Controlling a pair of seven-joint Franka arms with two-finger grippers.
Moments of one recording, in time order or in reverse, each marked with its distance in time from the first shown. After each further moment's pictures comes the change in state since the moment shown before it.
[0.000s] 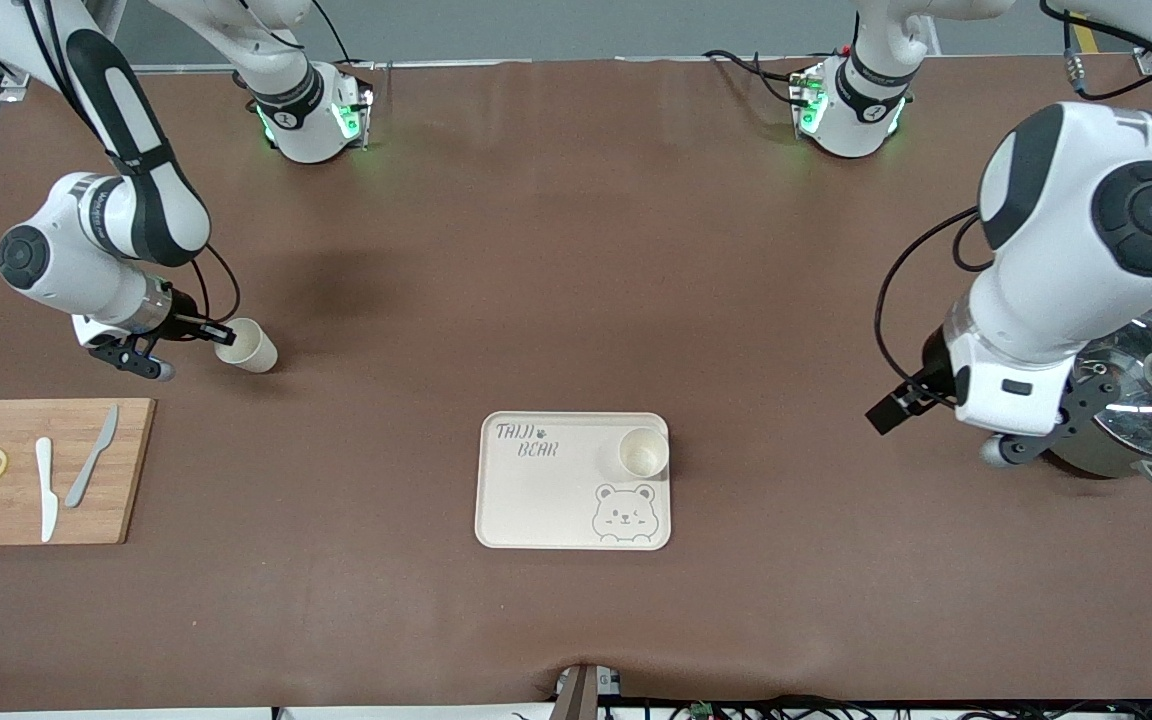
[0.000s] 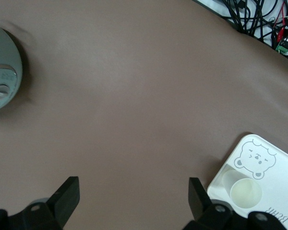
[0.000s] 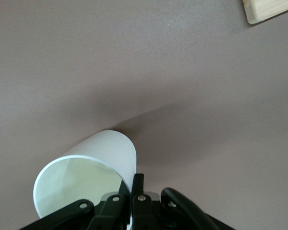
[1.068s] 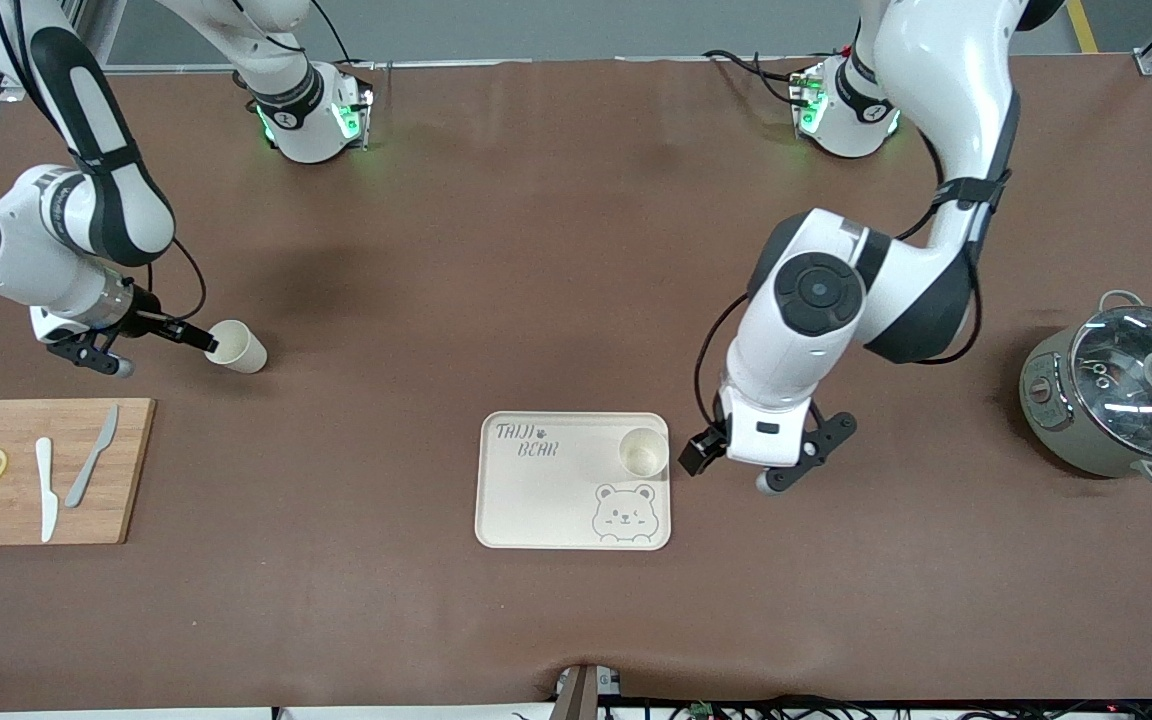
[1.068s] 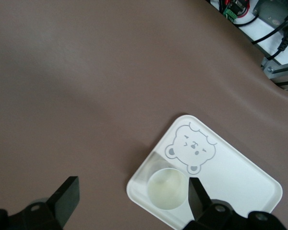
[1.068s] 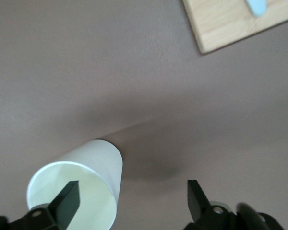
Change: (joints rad) left arm -0.218 0.212 -0.002 0.002 0.000 0.300 -0.322; right arm -0.091 0.010 -0.005 -0.042 0.000 0.108 -0.105
